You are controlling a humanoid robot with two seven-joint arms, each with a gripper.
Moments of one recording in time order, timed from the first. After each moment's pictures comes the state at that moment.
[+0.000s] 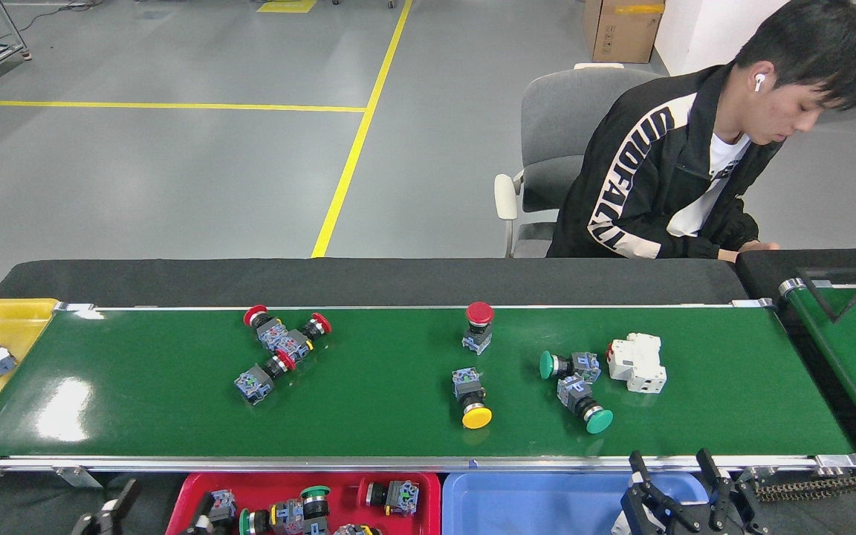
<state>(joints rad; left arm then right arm) 0.33 -0.08 0.55 -1.72 -1.52 -0.51 0.04 0.29 0.08 -0.15 -1.75 1.41 -0.26 -0.04</state>
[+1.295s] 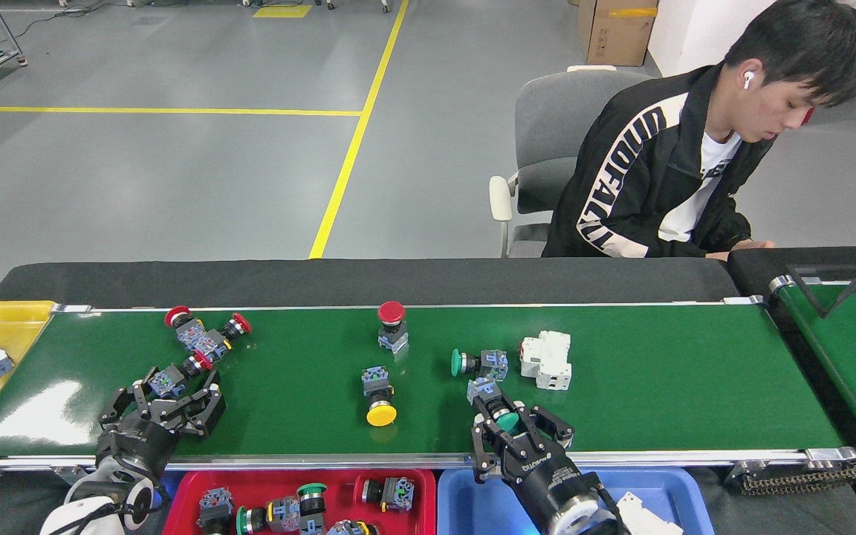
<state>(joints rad) -0.34 0.20 0.22 -0.91 -1.63 -0.38 0.08 0.09 0.10 0.28 -1.65 1.31 -0.42 0.16</state>
